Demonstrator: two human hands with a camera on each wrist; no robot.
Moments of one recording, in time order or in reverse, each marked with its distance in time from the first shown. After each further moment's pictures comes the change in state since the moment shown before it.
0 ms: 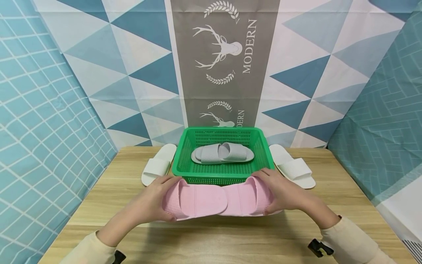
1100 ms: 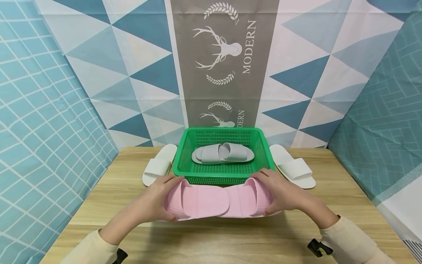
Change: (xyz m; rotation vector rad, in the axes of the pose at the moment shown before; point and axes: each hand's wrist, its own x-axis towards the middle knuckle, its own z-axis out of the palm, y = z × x) left_hand 0.001 0.005 -0.001 -0.002 -0.009 0.032; right_hand 0.000 -0.001 0.001 -0.007 0.005 -0.045
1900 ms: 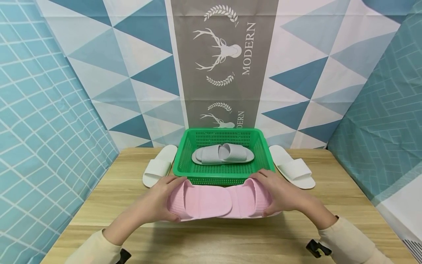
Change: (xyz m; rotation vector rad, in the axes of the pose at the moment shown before) left_hand 0.001 0.006 0.002 -0.015 -0.004 -0.002; right_hand 0.000 -0.003 0.000 0.006 -0.018 0.027
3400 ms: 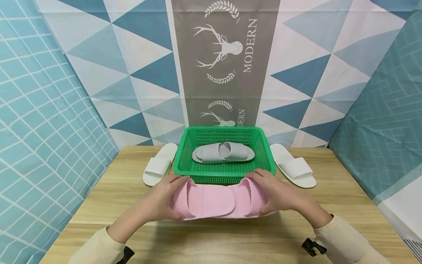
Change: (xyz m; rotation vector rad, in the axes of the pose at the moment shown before) left_hand 0.006 0.001 0.005 0.039 0.008 0.037; right_hand 0.008 -0.006 0.004 0.046 -0.019 -0.008
